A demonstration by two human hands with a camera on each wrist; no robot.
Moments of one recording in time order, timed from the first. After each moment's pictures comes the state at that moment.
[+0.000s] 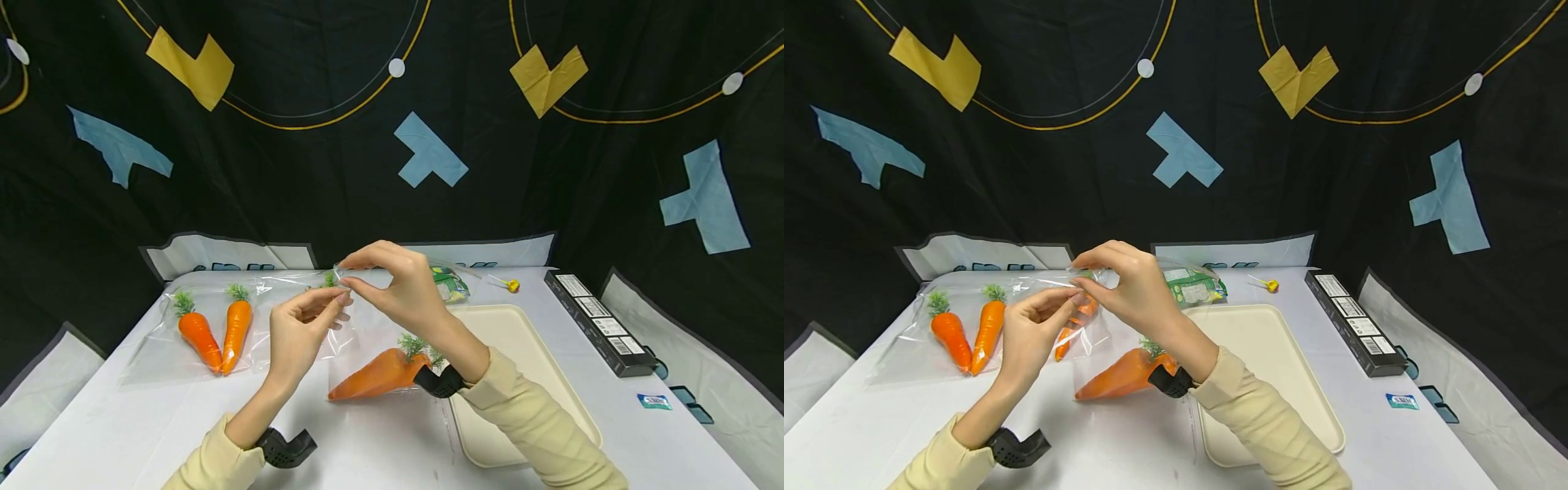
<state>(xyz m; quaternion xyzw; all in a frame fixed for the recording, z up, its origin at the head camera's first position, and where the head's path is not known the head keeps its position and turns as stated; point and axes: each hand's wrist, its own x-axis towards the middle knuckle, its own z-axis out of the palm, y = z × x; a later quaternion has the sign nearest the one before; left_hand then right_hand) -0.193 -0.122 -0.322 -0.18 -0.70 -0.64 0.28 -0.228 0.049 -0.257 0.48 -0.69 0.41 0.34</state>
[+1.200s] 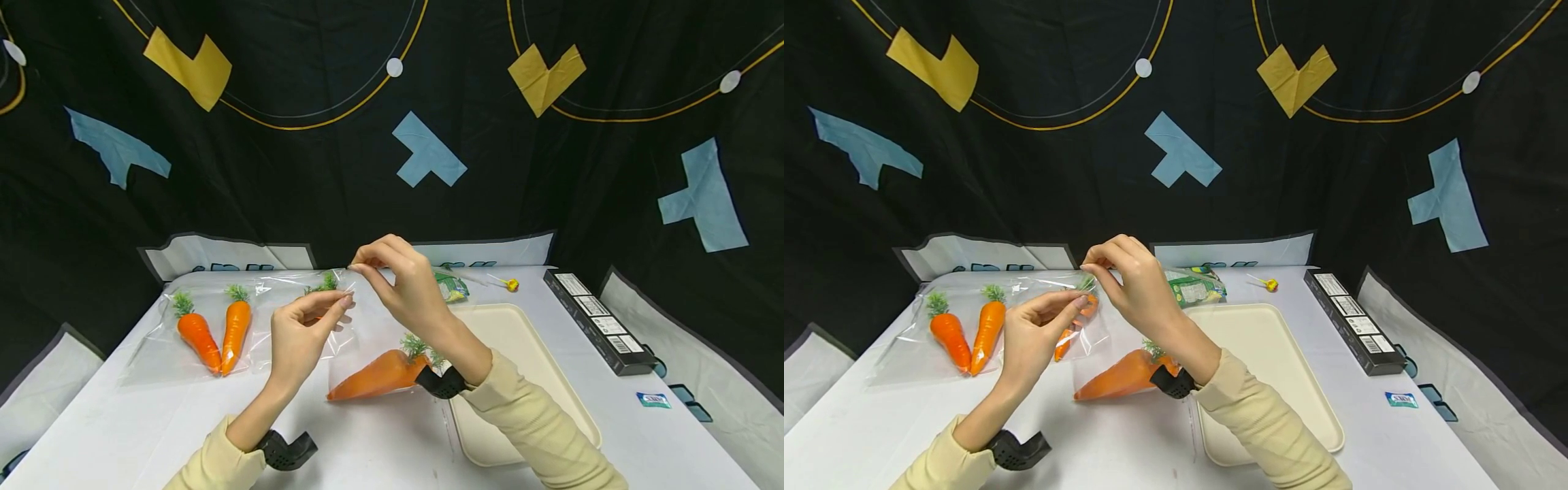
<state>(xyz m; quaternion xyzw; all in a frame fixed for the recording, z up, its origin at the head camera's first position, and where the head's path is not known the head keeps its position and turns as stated) -0.192 -0.117 -0.324 -0.19 -0.70 -0.63 0.29 -0.225 0.054 -0.257 0.45 -0.70 0.40 0.38</state>
